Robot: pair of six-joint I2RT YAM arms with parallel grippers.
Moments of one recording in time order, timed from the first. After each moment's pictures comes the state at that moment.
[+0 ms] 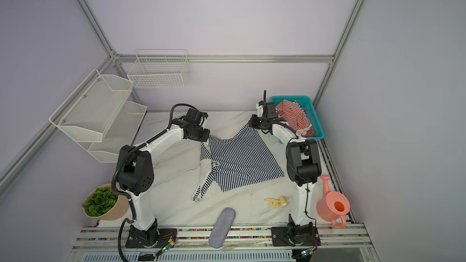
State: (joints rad) left arm -0.37 2.01 1.69 -0.68 0.05 -0.10; right arm 0.22 2.09 1.64 -0.26 -0.41 0.41
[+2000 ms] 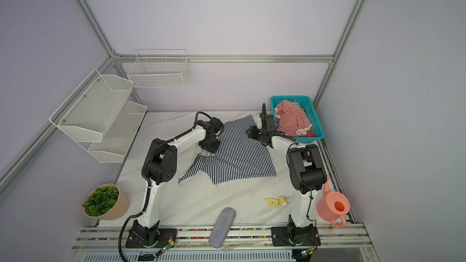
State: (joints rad) left arm -0.51 2.26 1.86 -1.00 -0.16 -0.14; right arm 0.25 1.90 1.25 -0.05 -0.33 0.49
